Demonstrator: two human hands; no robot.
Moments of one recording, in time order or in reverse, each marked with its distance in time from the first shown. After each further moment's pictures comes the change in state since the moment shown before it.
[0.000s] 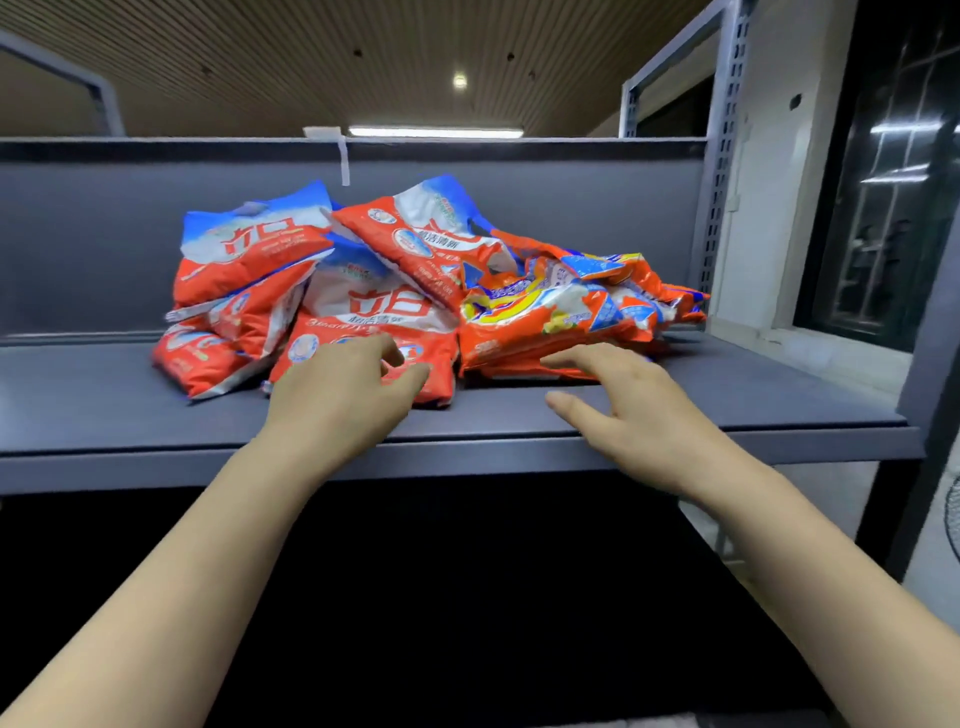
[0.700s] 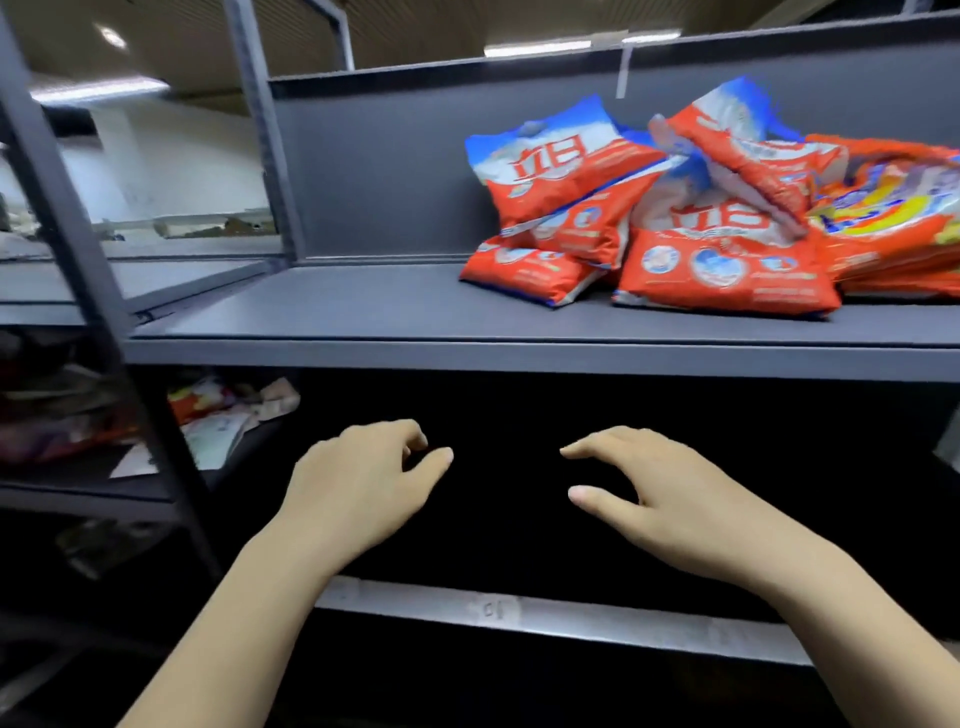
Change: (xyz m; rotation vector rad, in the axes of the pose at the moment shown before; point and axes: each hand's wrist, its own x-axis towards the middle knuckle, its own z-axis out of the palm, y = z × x) left_hand -0.148 -0.310 -0.112 0.142 -0.239 -0.176; right_hand -0.028 -0.269 0.195 0.009 -0.429 -0.105
